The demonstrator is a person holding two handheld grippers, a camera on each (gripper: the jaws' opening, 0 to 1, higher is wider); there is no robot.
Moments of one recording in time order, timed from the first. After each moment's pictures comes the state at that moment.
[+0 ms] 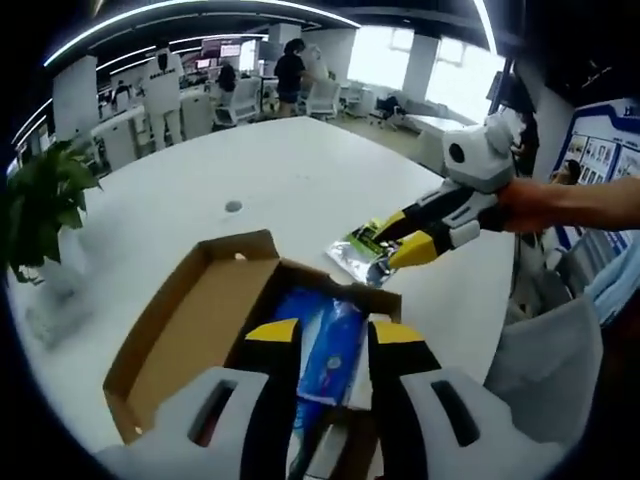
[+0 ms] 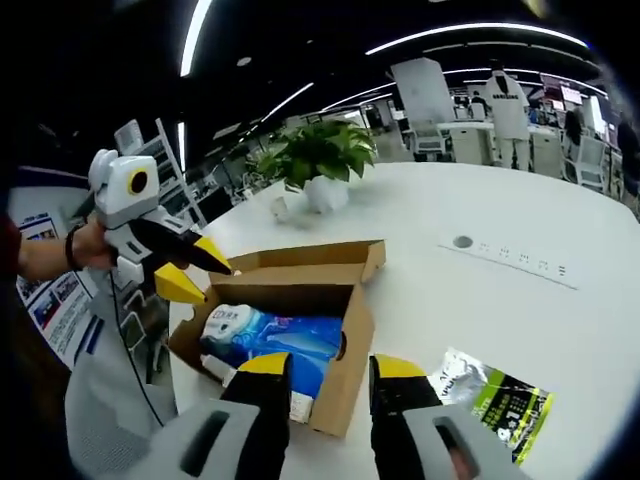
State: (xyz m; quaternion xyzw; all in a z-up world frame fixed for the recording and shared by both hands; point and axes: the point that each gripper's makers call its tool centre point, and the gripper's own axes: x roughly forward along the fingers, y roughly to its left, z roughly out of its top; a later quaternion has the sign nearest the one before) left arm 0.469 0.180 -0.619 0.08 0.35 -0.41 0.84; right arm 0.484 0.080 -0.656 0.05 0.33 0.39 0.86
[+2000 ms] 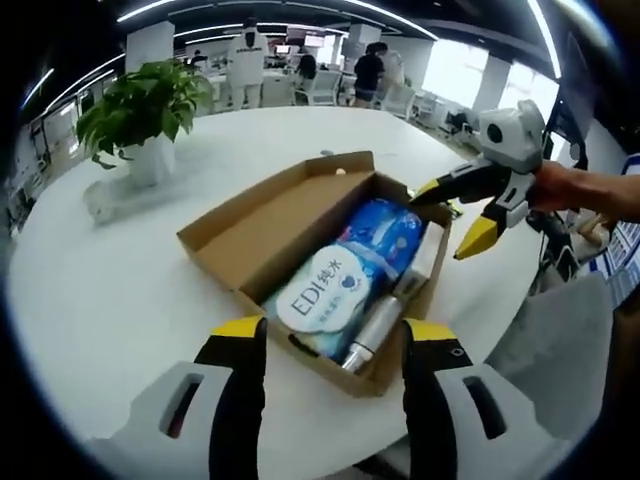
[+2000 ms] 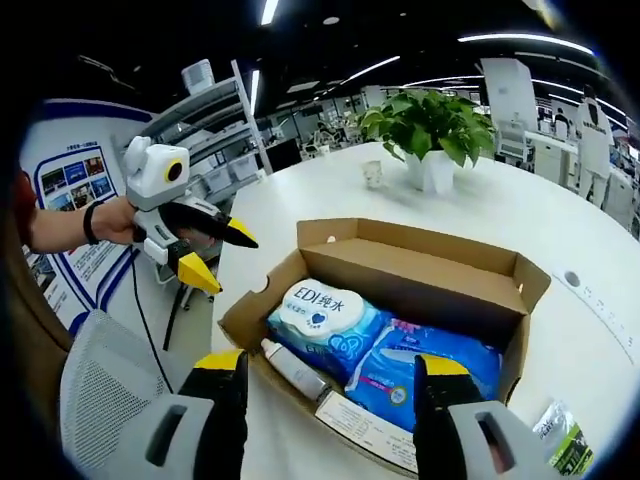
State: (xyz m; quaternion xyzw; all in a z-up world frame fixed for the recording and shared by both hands) left arm 0.402 0.338 -0.660 0.04 0.38 -0.28 0.88; right arm 0.434 0.202 -0.673 -0.06 0.34 0.52 0.78
